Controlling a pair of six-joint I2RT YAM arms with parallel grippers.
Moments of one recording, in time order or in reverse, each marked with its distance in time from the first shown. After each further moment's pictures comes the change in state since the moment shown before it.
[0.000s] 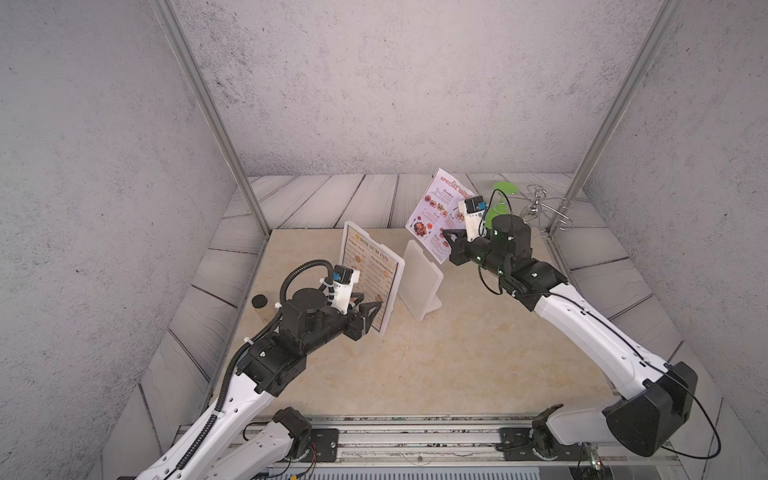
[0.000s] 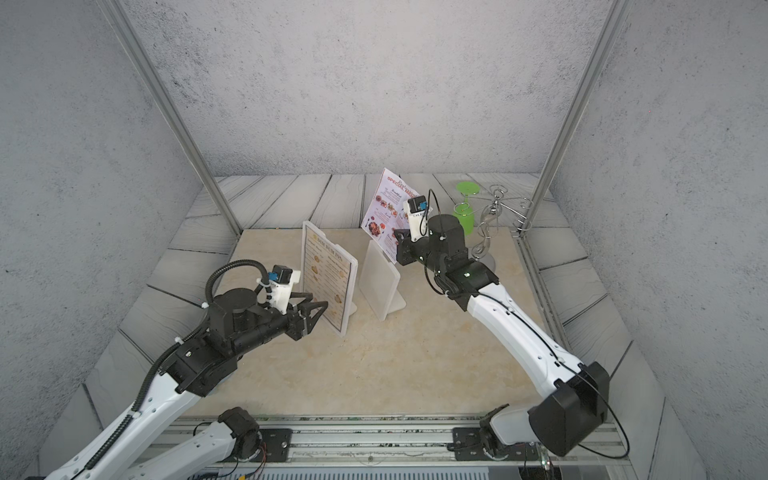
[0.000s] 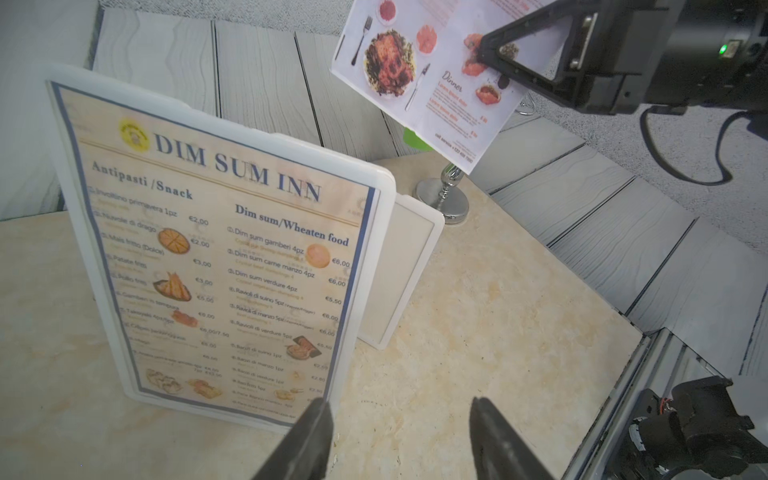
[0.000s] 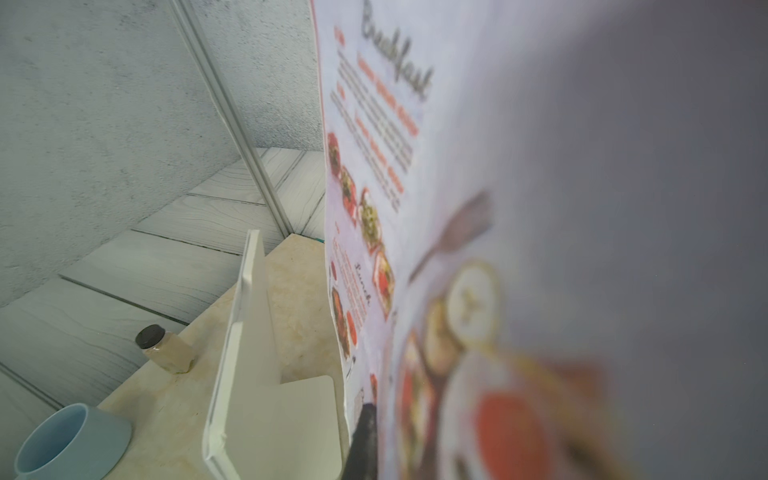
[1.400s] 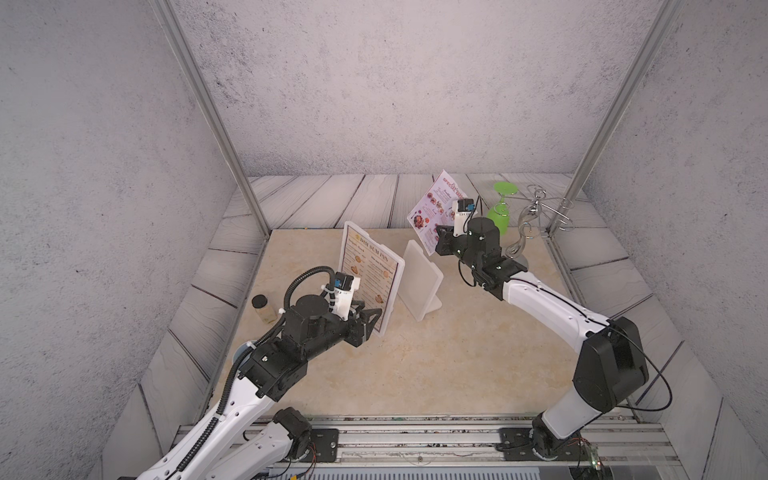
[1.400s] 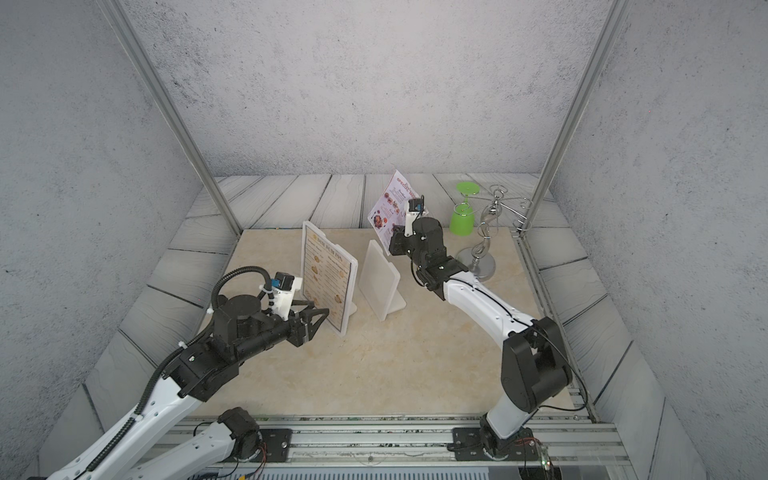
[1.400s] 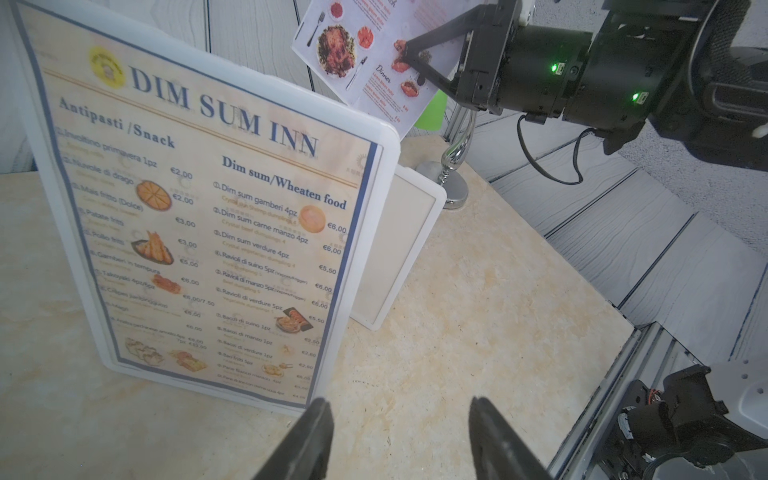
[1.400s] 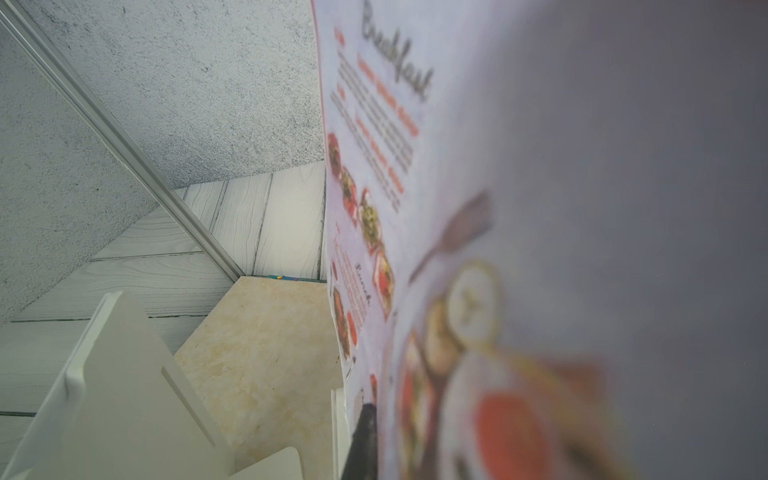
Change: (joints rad) left arm -0.016 -0.019 -0.042 -0.001 -0.002 -0.044; right arm -0.018 0.220 -0.039 0.274 0.120 0.155
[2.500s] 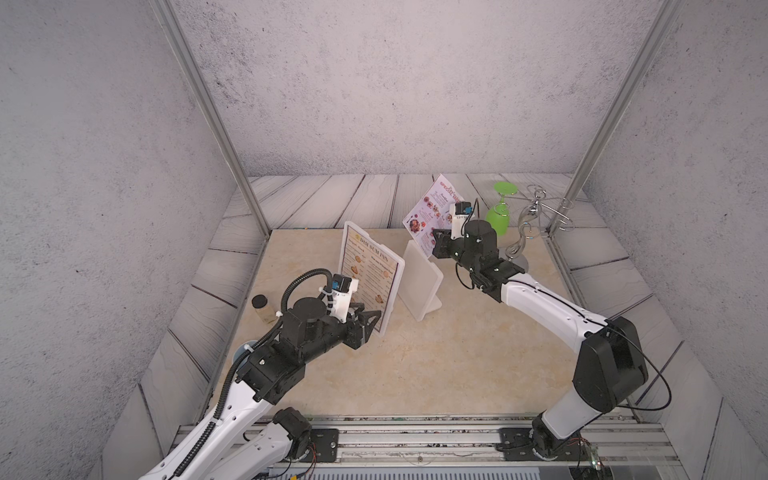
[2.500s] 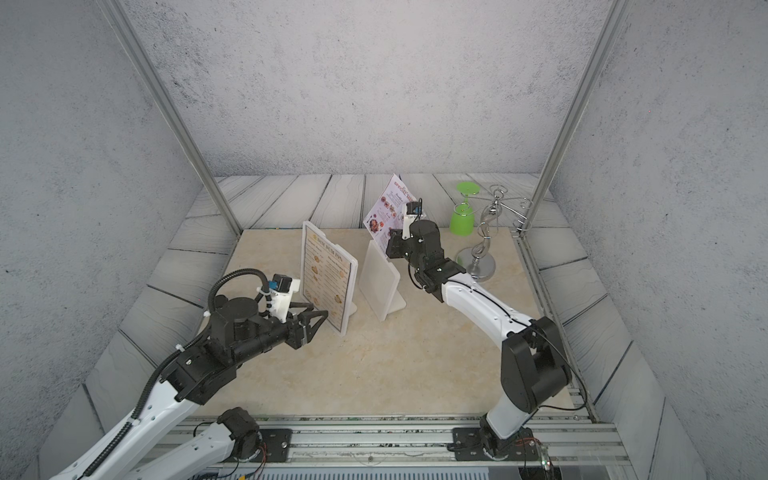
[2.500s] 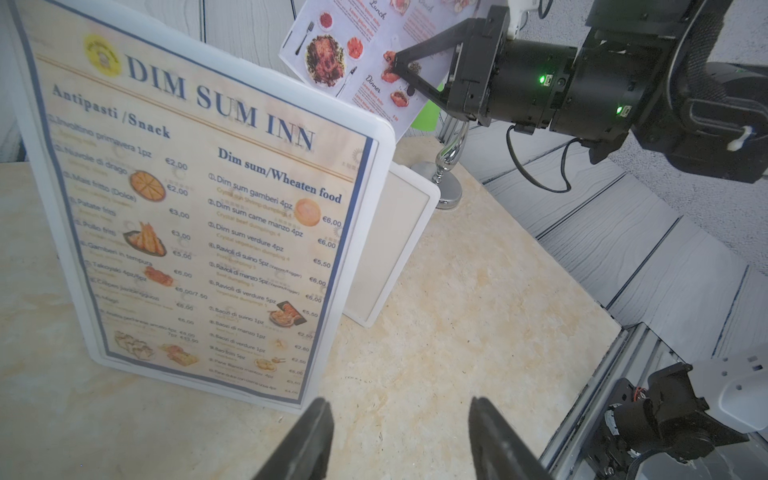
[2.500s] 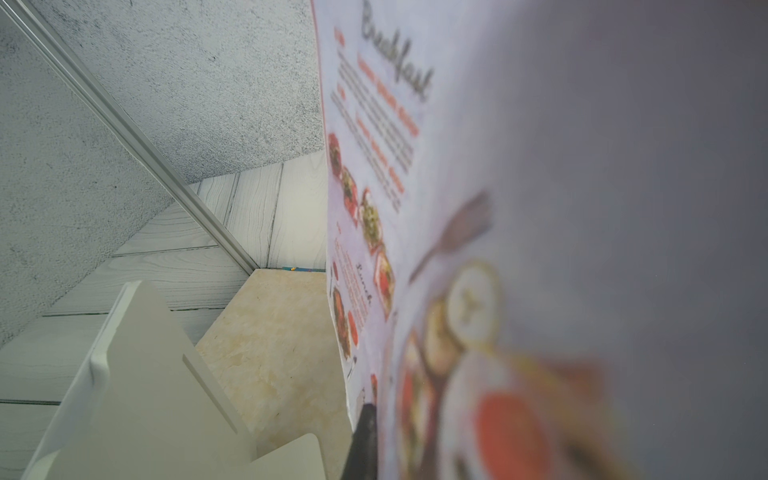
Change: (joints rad) left arm 0.000 -0.026 -0.011 -0.008 0.015 -0.023; right arm 0.016 0.000 -0.016 -0.001 -0.019 0.045
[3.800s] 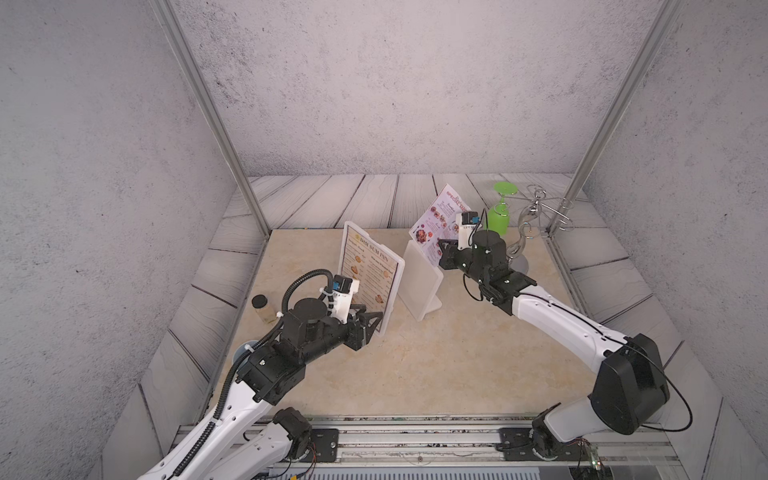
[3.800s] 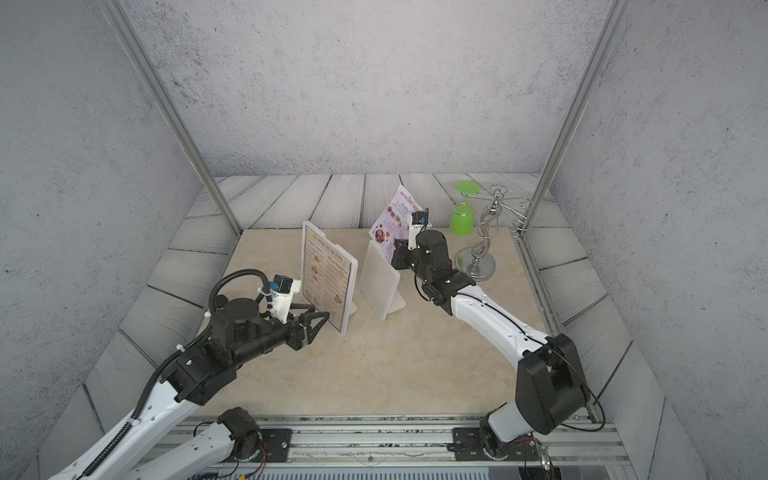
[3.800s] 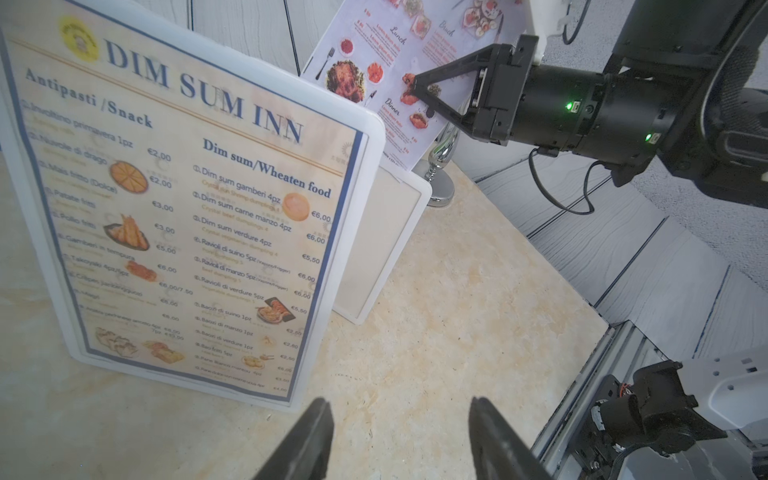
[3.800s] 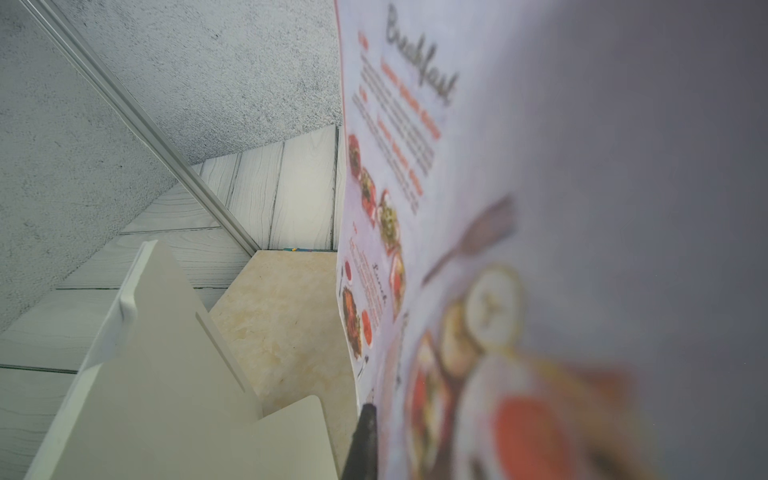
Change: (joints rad) left arm -0.013 -0.001 -0.002 0.000 0.009 -0.023; right arm 0.010 -0.138 -0.129 -0.031 0.001 -0.006
